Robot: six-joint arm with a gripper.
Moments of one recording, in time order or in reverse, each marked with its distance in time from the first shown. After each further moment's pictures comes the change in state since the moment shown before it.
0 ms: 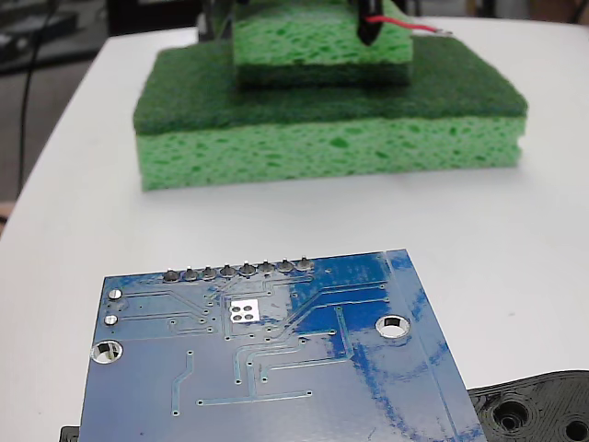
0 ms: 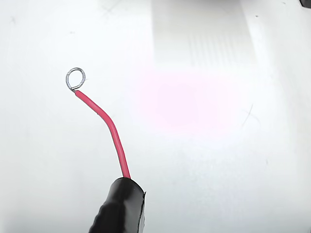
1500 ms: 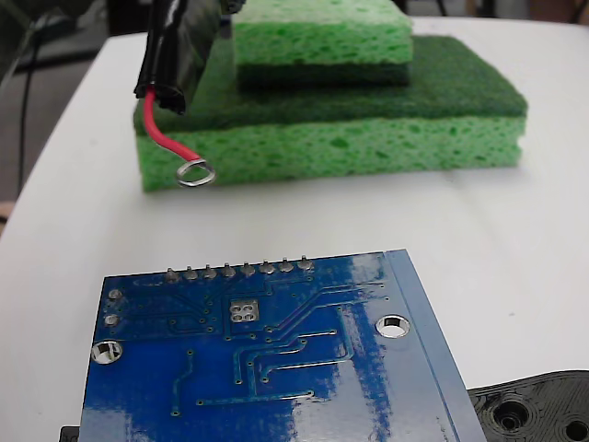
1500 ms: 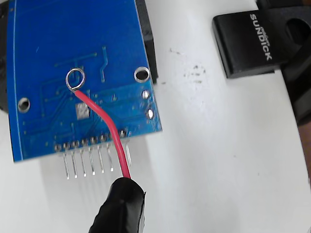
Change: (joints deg) arm 15.3 -63.5 -47.2 -4.7 -5.6 -0.2
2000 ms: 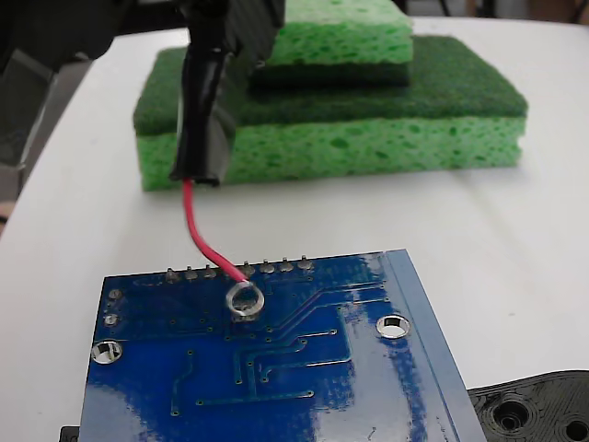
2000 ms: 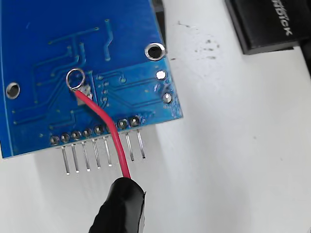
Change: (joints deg) arm -3.3 -6.7 -4.7 3.3 3.4 2.1
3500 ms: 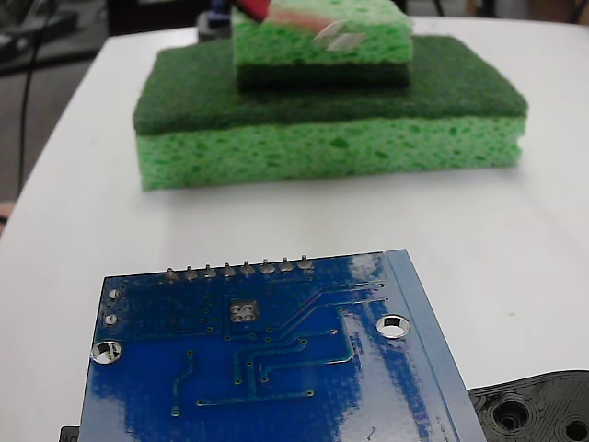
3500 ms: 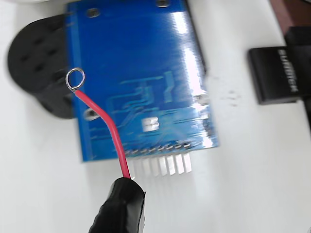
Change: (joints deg) arm -1.3 12.4 4.5 0.6 -3.8 -5.3
